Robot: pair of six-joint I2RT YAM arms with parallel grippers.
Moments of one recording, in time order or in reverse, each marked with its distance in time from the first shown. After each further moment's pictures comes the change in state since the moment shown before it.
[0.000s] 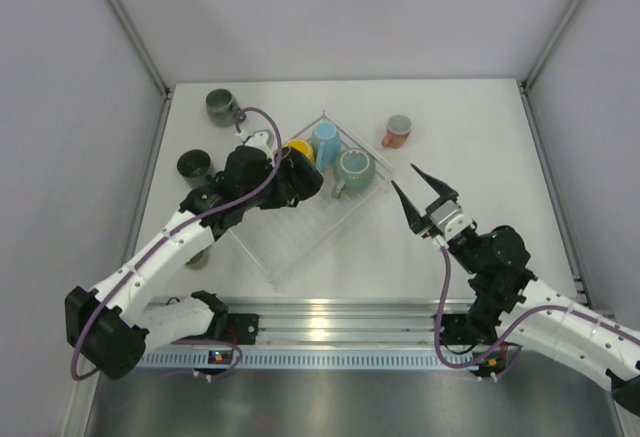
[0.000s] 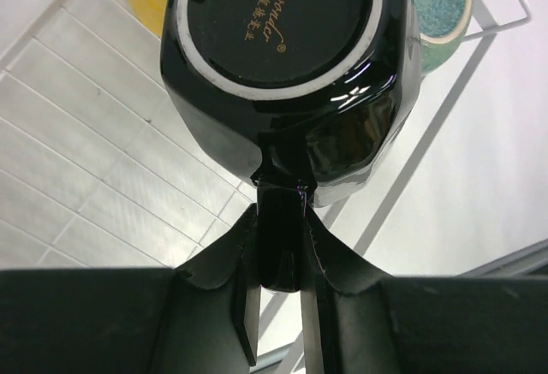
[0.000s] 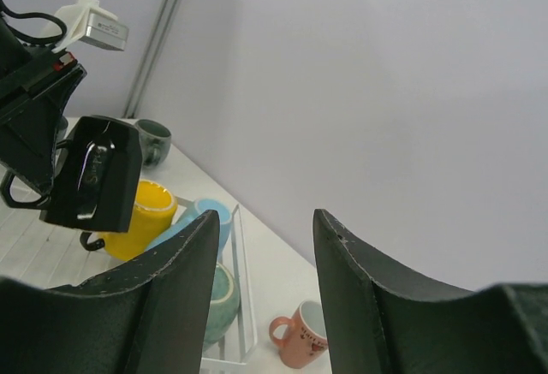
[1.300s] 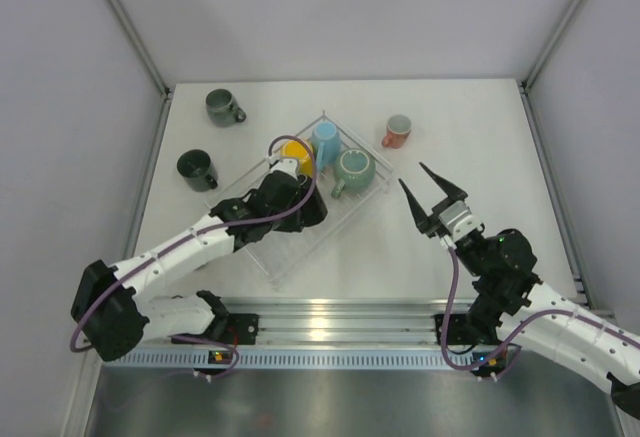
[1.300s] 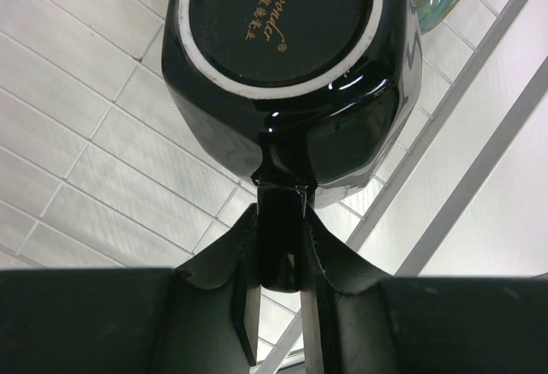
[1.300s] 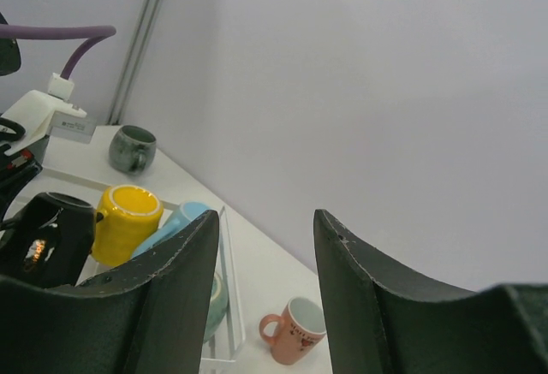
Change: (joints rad) left arm -0.201 0.082 -0.107 0.006 -0.209 0.031; right arm 0.000 -0.046 0.000 -0.020 0.042 0.001
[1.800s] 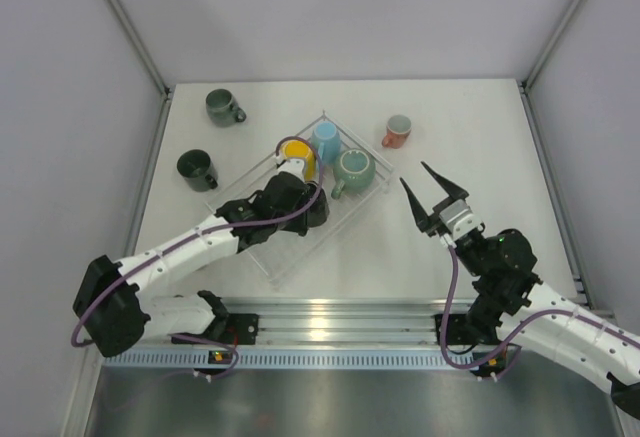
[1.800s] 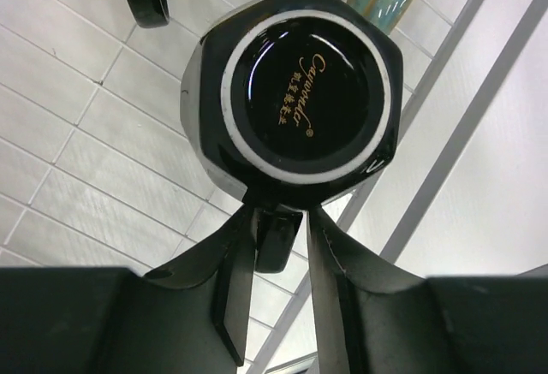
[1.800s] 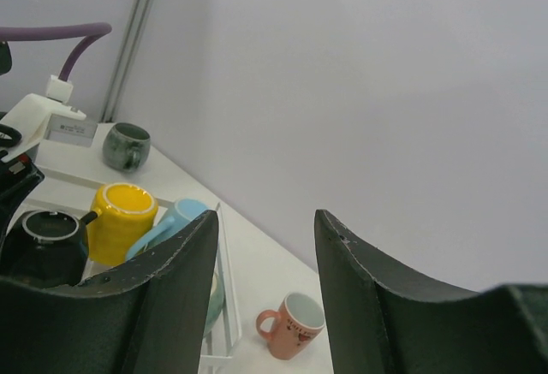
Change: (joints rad) left arm -0.033 0.026 -0.006 0.069 0.003 -0.001; right arm 0.000 0.000 0.000 -0.001 0.021 -0.001
